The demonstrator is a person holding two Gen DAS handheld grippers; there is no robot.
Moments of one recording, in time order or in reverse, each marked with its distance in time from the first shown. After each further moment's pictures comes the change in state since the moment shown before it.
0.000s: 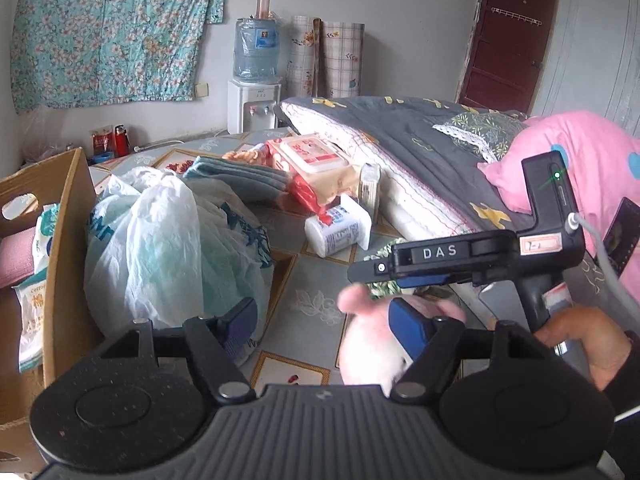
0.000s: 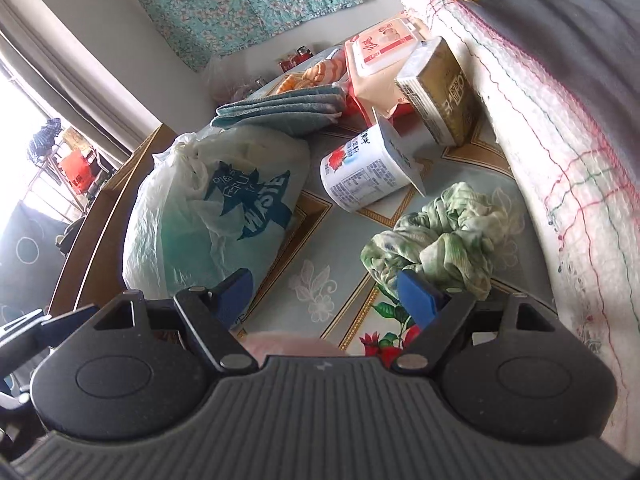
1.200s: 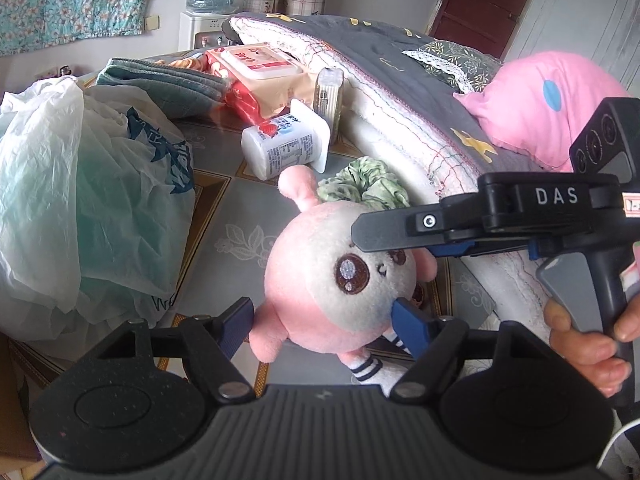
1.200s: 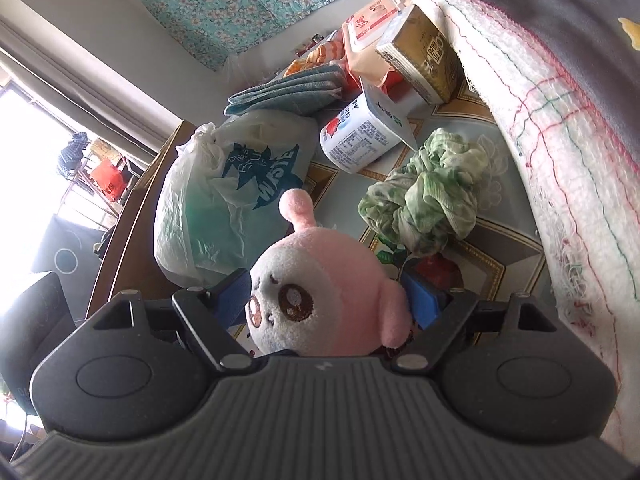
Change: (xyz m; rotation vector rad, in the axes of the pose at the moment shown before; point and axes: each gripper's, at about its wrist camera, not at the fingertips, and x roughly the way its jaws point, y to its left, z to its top) left arm 0.091 -0.012 -0.018 0.000 0.189 -0.144; right arm -0.021 -0.027 -0.021 0.080 0.048 0.121
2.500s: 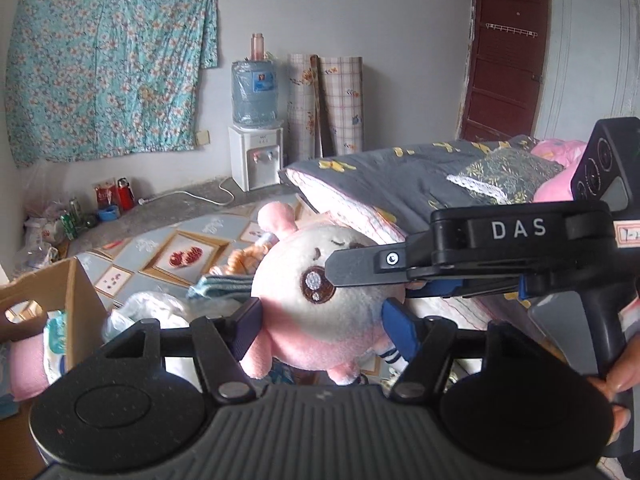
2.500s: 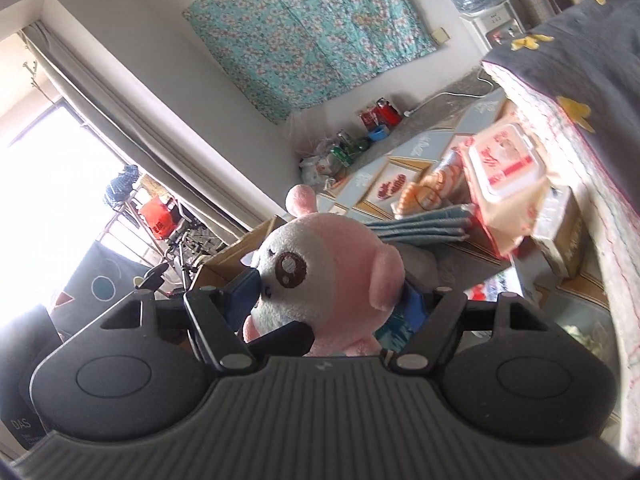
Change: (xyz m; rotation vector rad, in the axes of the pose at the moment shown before) left arm -0.095 0.013 0.108 0.072 -0.297 0.206; right arm -0.012 0.112 0.108 -0.103 -0.161 0.148
